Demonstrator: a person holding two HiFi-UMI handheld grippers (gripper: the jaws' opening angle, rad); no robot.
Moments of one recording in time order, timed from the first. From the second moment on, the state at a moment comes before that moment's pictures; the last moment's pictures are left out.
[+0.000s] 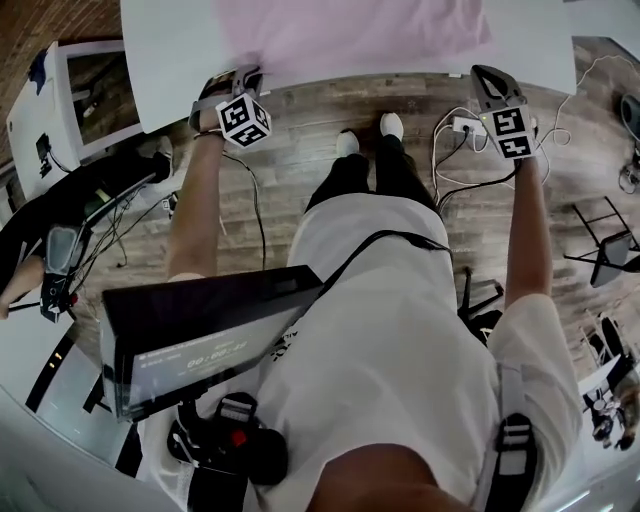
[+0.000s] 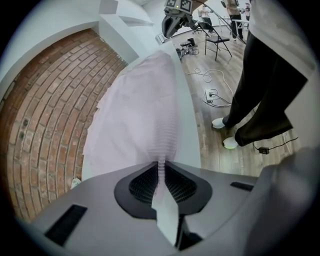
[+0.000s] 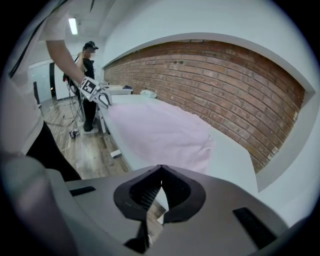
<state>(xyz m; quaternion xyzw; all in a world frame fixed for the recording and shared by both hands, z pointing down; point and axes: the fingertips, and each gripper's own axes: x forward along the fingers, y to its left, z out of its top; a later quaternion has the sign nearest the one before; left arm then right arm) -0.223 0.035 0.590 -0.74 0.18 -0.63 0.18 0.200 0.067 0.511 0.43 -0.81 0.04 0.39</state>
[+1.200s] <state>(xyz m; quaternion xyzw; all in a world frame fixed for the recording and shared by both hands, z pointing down) -0.235 0.024 0.590 -0.72 0.20 -0.64 0.15 0.200 0.013 0.581 0.16 -0.74 -0.23 0.61</state>
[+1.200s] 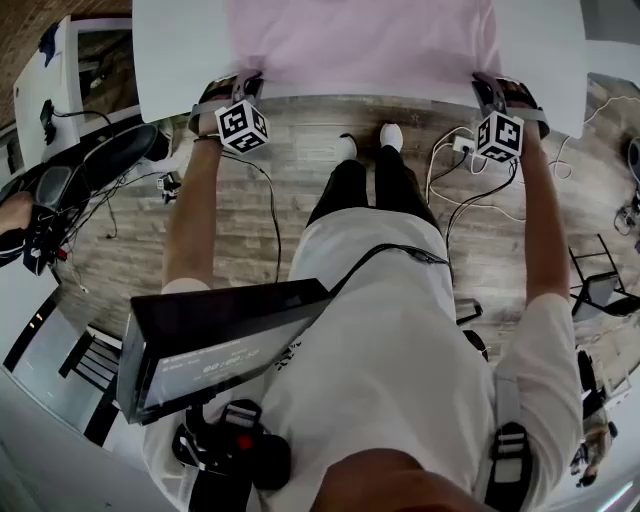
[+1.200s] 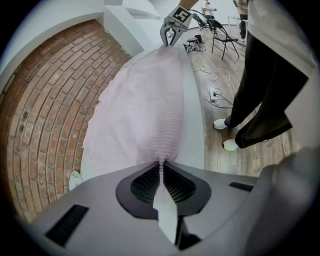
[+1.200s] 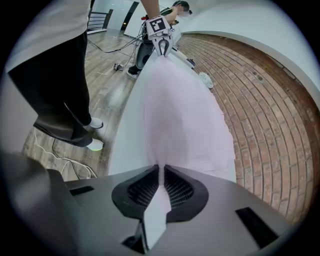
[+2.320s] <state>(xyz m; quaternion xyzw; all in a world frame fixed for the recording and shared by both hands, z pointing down) -0.227 0.086 0.502 -0.77 0.24 -0.57 0.18 0.217 0.084 0.501 0.27 -0.77 -0.15 0.56</state>
